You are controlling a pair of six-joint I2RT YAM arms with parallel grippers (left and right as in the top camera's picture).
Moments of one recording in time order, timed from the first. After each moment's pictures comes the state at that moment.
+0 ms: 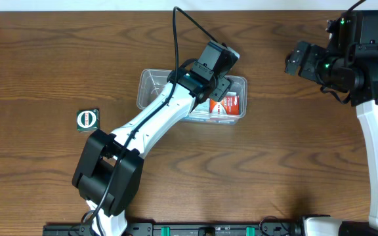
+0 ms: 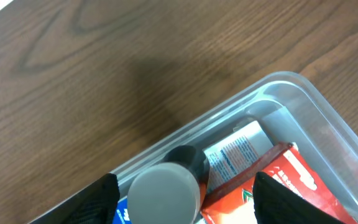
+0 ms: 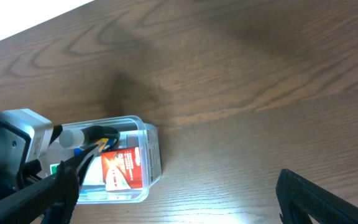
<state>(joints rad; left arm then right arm) -0.62 1.92 1.51 -0.52 -0.06 0.09 0.05 1.49 1.69 -1.14 -0.07 0.40</state>
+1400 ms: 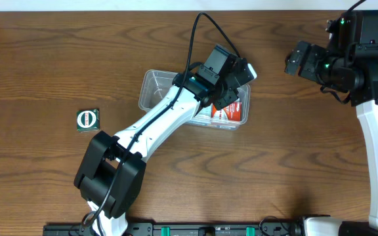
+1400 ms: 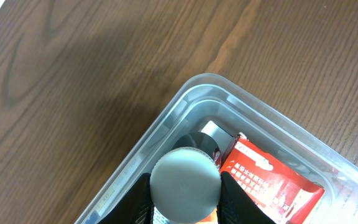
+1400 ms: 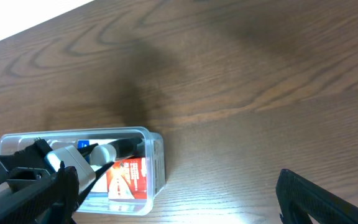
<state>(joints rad) -0.66 1.91 1.51 -0.52 0.13 0.43 0.05 1.49 1.69 -1.14 -0.07 0.40</state>
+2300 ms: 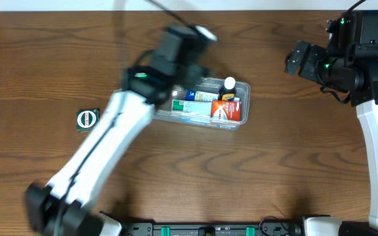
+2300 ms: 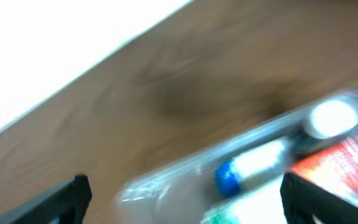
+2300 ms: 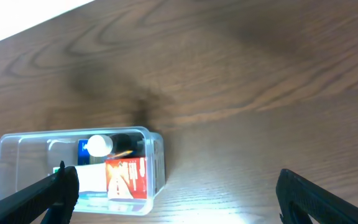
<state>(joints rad) -0.44 1.57 1.52 -0.72 -0.13 0.17 0.05 1.49 1.69 -1.14 -0.07 0.40</state>
